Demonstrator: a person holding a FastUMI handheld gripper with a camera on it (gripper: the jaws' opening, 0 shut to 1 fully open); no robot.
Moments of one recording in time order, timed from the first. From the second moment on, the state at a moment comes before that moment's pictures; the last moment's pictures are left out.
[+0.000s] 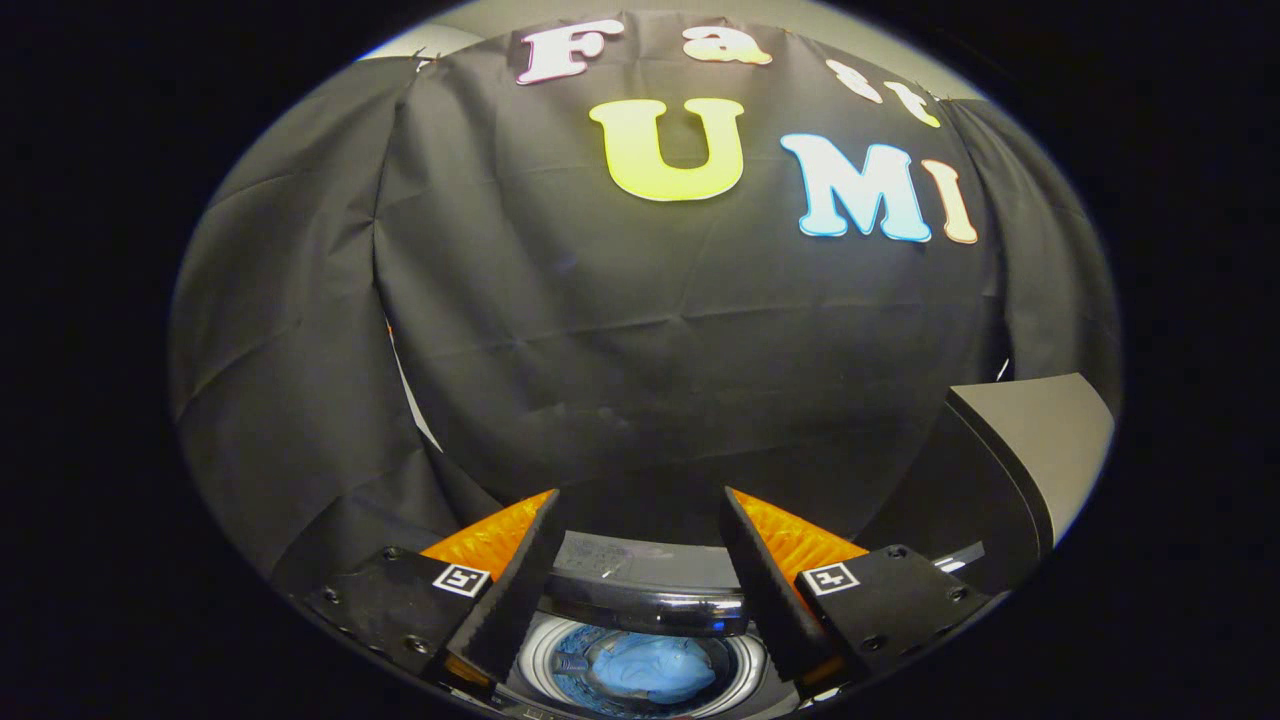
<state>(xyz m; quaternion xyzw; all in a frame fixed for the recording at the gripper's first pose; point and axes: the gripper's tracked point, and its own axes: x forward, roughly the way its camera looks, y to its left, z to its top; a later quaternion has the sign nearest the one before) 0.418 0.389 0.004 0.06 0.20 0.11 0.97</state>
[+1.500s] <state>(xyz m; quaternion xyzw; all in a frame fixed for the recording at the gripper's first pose) 0.204 0.288 -0.048 -0.01 0.17 0.26 0.95</state>
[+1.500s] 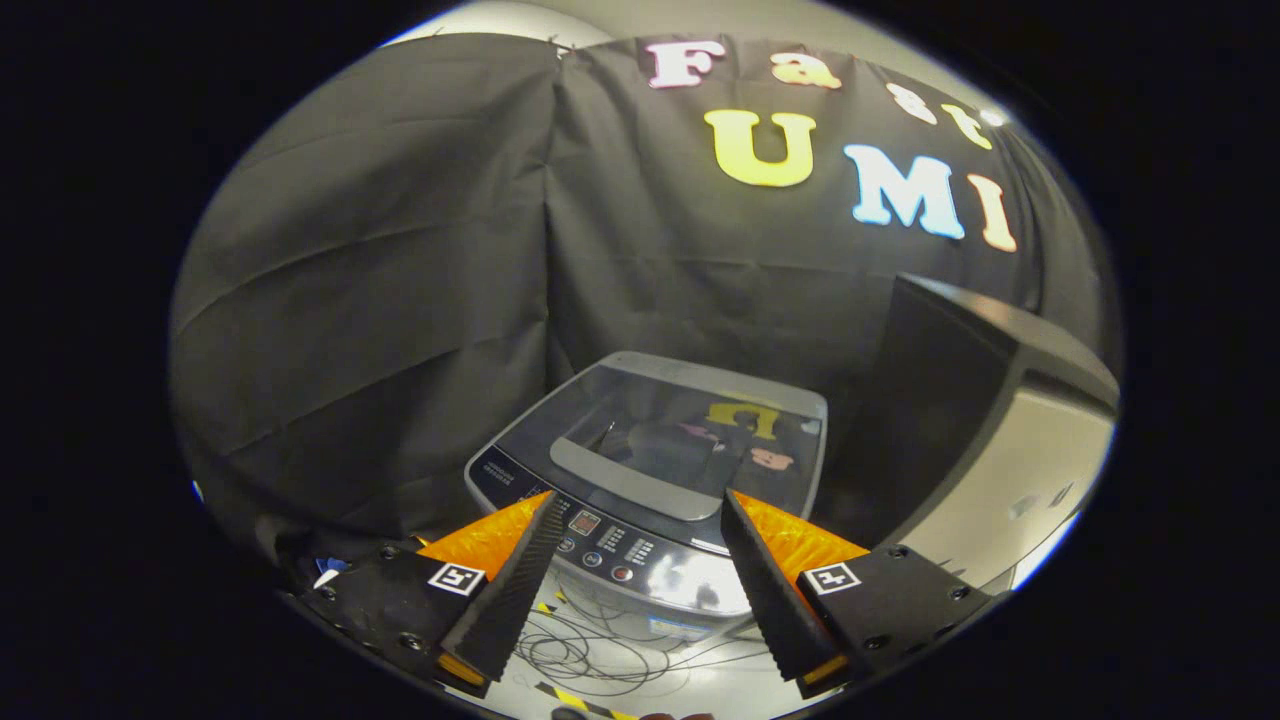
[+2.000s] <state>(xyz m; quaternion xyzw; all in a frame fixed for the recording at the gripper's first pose) 0.131 0.089 0.073 0.00 0.01 0.17 0.99</state>
